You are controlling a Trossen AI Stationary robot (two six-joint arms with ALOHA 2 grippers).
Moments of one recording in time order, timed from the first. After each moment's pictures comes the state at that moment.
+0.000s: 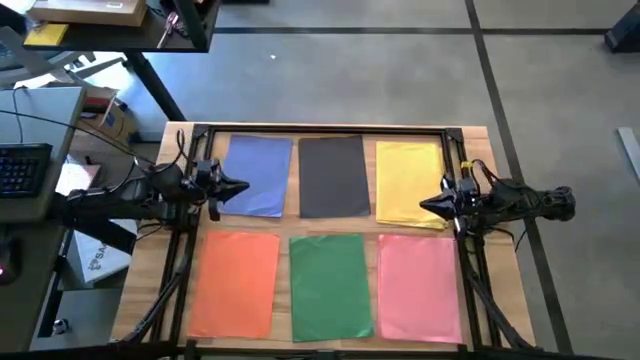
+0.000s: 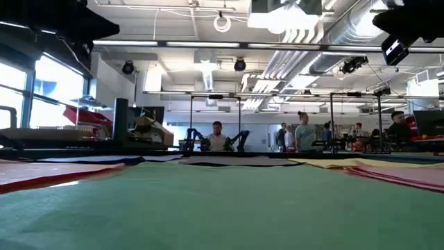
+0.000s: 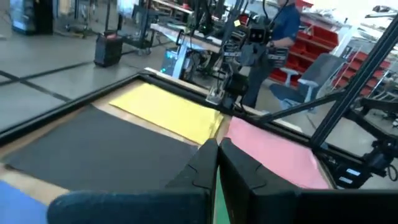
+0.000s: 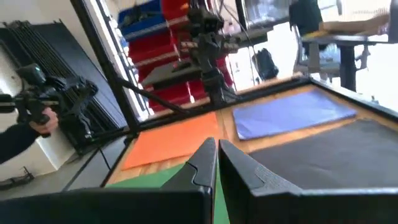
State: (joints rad) left arm 0.11 0.25 0.37 -0.22 -0.09 -0.30; right arm 0.17 0.00 0.30 -0.28 0.14 0.27
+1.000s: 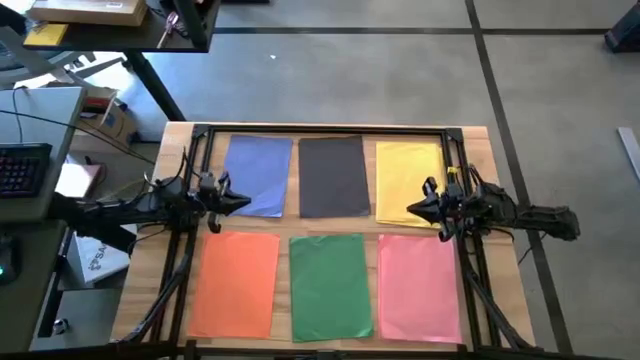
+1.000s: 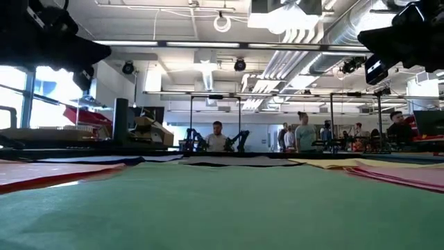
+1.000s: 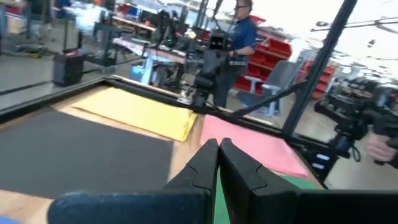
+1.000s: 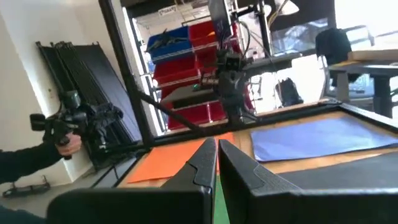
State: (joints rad) left arm 0.12 0.00 0.02 0.05 0.08 -0.29; right arm -0.10 0.00 0.01 0.14 -0.20 0.25
